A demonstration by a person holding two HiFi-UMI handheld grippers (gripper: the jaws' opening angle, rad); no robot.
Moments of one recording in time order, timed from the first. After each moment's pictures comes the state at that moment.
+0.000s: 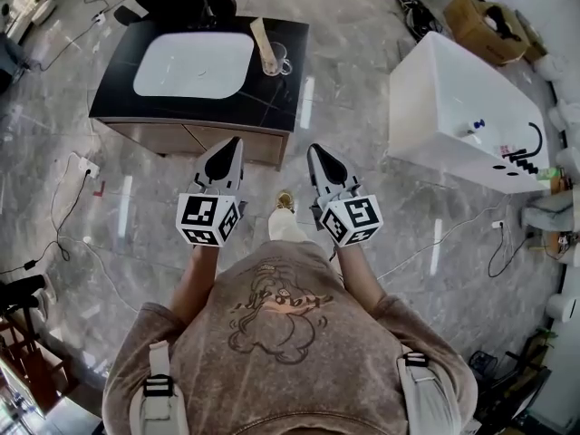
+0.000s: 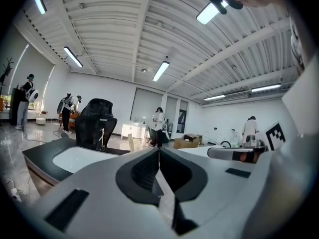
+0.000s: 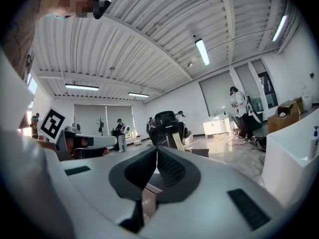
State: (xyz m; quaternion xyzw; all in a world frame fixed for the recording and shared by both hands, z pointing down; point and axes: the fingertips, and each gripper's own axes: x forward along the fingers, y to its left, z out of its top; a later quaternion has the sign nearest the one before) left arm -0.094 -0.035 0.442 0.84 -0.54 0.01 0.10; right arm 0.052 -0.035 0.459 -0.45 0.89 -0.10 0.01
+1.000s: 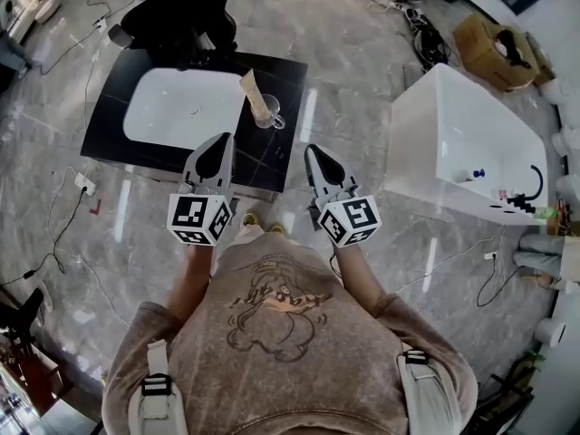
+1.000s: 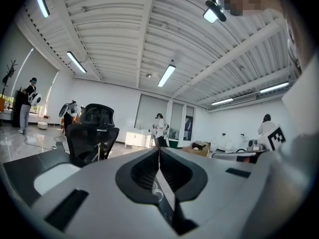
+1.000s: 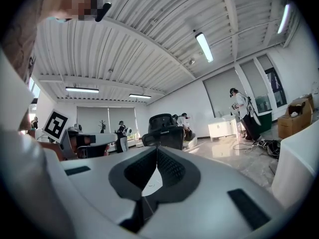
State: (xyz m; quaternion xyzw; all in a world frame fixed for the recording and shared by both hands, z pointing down) left arm -0.100 -0.216 0.407 0.82 -0.57 -0.02 0.07; right arm 0.058 -0.220 0.434 -0.42 0.90 -0.10 0.01
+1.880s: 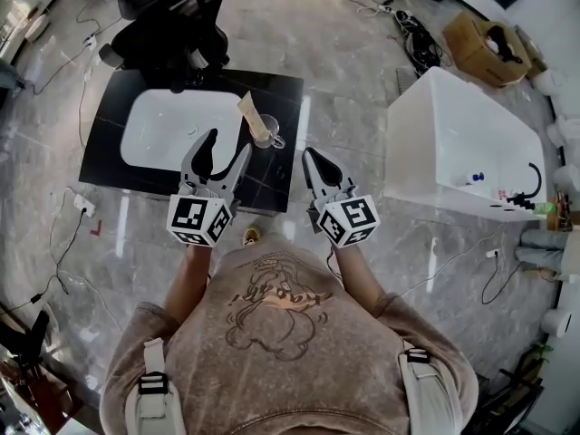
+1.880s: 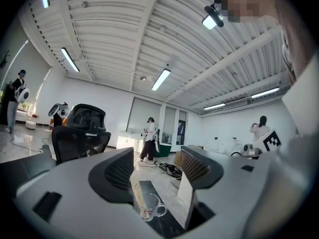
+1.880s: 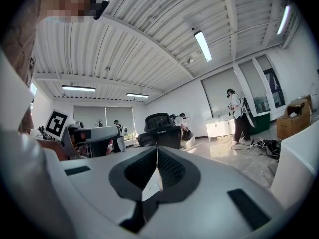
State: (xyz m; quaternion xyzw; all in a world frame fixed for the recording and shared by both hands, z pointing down) left arm -0.103 -0.268 0.398 0.85 -0.53 -0.05 0.05; right arm 0.045 -0.264 0.438 -0.43 0.90 -0.10 0.01
